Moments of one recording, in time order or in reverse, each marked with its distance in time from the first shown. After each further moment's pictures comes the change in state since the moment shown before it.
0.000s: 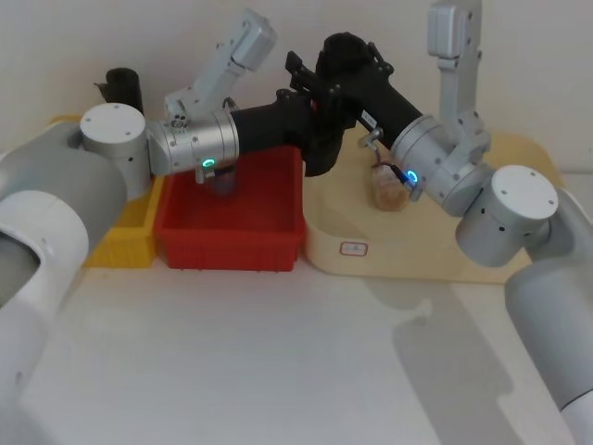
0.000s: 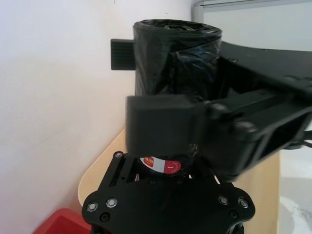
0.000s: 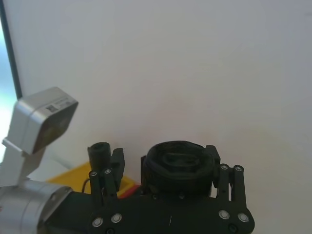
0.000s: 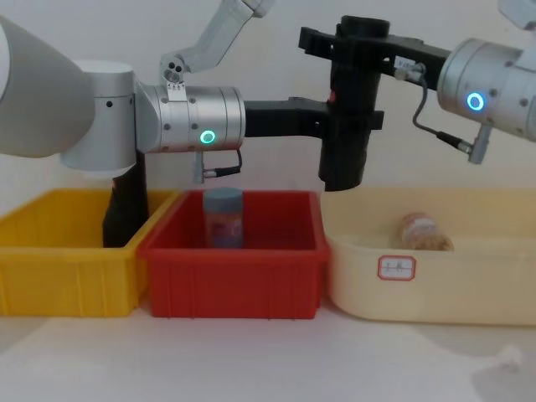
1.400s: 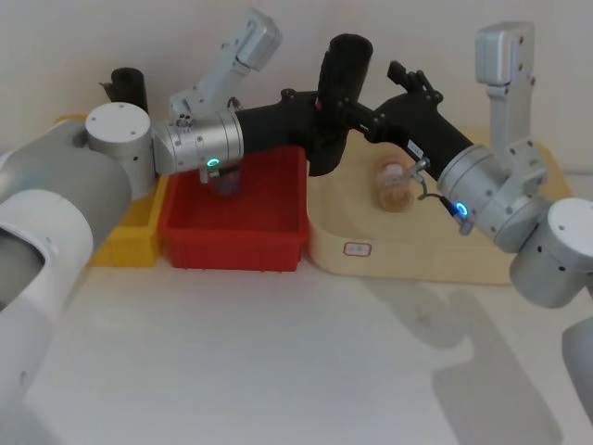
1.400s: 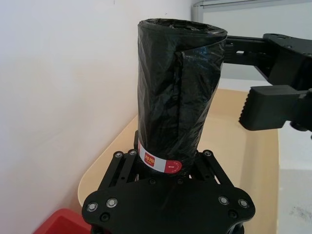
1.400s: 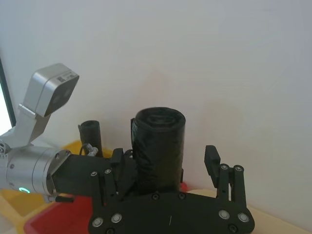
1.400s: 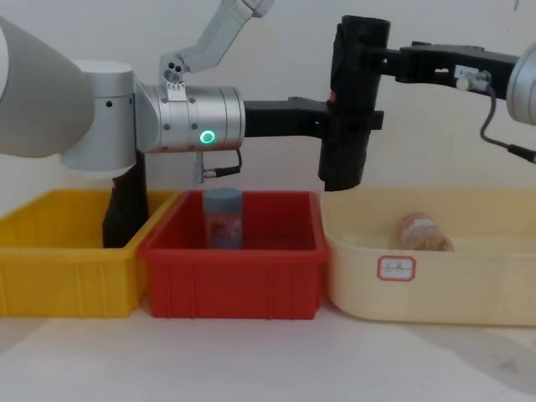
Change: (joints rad) left arm 0.003 0.002 0.000 -0.006 0.000 0.003 0.002; right arm -0.181 0.081 0.060 -0.286 -0.050 0.154 -0.059
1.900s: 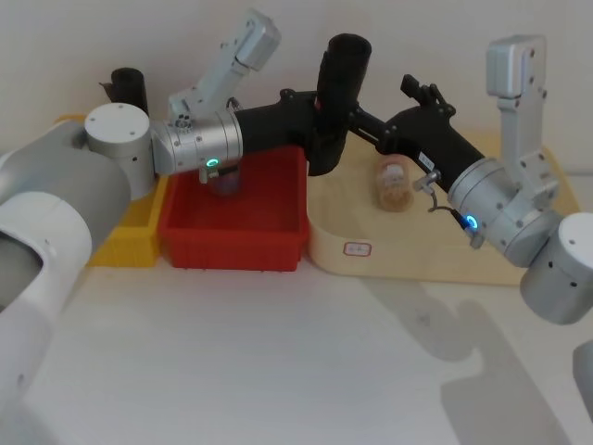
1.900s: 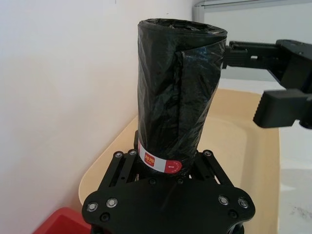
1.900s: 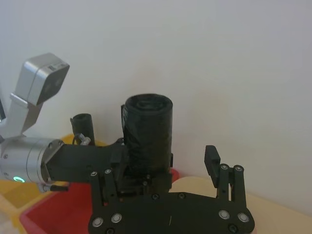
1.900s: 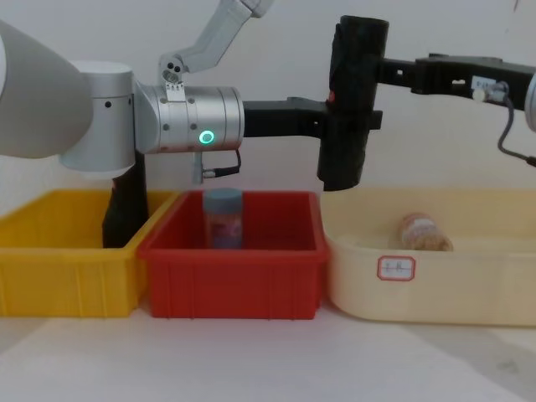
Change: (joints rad) left arm 0.008 0.006 -0.002 -0.017 0.002 0.008 0.006; right arm -0.057 0.005 0.024 -0.062 -0.015 0.038 -0.033
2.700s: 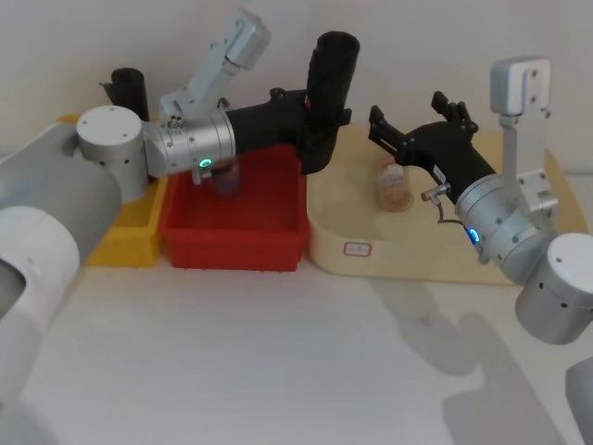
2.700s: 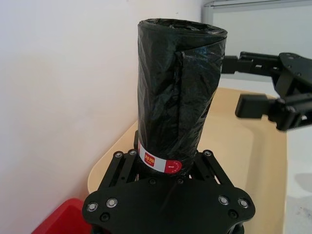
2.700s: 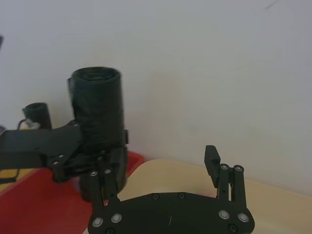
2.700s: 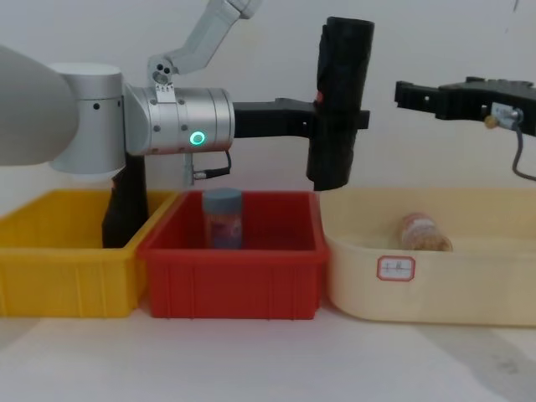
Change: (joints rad) left arm 0.063 0.046 -0.019 -0.132 0.017 0.064 0.047; right arm -0.044 -0.026 0.014 -0.007 -0.082 0.003 -0.148
